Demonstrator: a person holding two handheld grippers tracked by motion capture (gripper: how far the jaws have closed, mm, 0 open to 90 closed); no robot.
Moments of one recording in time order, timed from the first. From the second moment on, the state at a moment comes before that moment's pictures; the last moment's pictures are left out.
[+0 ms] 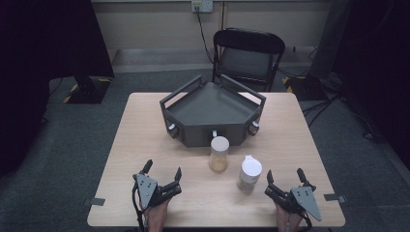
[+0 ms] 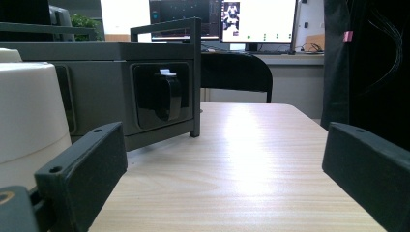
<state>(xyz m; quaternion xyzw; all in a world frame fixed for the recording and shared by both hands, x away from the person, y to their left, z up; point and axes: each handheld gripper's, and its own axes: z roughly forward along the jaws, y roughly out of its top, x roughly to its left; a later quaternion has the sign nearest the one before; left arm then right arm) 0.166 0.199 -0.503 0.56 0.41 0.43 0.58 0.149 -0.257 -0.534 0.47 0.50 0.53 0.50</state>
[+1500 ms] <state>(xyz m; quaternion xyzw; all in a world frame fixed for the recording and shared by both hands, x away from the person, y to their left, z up) 0.181 0.175 -0.467 0.60 0.33 0.38 0.62 0.149 -0.257 -0.534 0.47 0.50 0.53 0.50</state>
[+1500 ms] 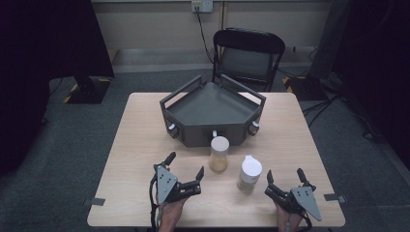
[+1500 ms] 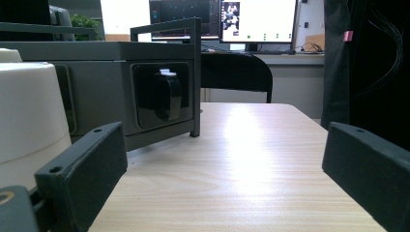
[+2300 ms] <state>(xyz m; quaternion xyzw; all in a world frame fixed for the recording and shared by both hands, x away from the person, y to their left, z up) 0.212 0.151 -0.462 0.61 0.31 0.34 0.64 0.149 -0.257 -0.535 0.47 0.50 0.53 0.50</state>
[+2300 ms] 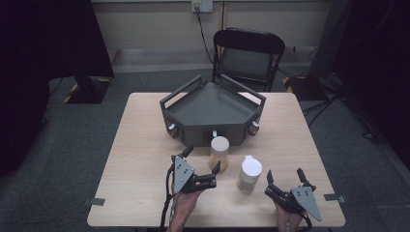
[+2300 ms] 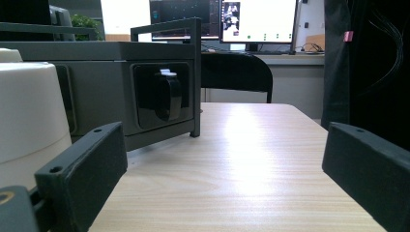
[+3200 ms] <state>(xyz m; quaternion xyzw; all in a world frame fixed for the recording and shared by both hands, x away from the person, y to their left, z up) 0.245 0.127 -0.476 0.62 0.32 0.32 0.64 0.148 -0.257 -0.535 0.47 0.50 0.53 0.50</state>
